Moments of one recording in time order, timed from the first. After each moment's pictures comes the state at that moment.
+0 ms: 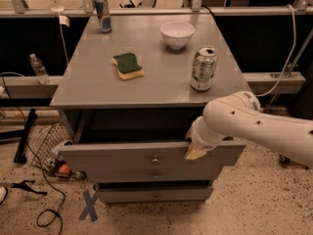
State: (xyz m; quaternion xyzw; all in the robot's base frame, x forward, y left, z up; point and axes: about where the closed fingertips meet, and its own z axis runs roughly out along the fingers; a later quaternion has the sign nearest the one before) arm 0.553 -0.123 0.636 -0.70 0.69 -0.03 0.19
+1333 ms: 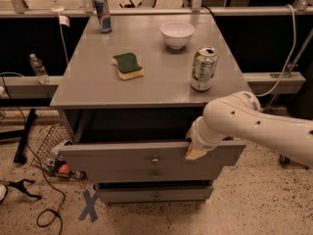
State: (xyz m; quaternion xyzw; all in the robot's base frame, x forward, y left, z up) arm 0.553 -0.123 0.636 -0.70 0.69 -0.03 0.19
